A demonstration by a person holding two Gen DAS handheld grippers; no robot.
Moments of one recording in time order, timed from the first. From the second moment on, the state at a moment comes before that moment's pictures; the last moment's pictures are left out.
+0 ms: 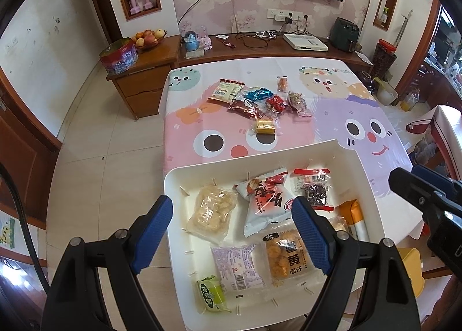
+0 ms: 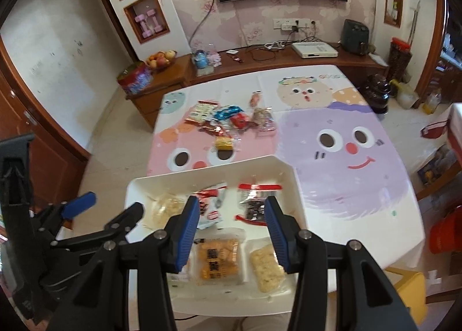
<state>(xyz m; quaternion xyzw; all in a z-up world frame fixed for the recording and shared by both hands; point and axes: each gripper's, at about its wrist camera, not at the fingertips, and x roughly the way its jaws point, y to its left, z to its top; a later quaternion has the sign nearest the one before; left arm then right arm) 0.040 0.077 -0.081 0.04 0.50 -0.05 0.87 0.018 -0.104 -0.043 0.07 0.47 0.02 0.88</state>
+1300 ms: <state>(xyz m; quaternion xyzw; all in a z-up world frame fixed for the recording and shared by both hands) 0.295 0.082 -0.029 0.07 0.48 -0.04 0.87 0.259 -0.170 0.031 0.00 0.46 0.01 0.89</state>
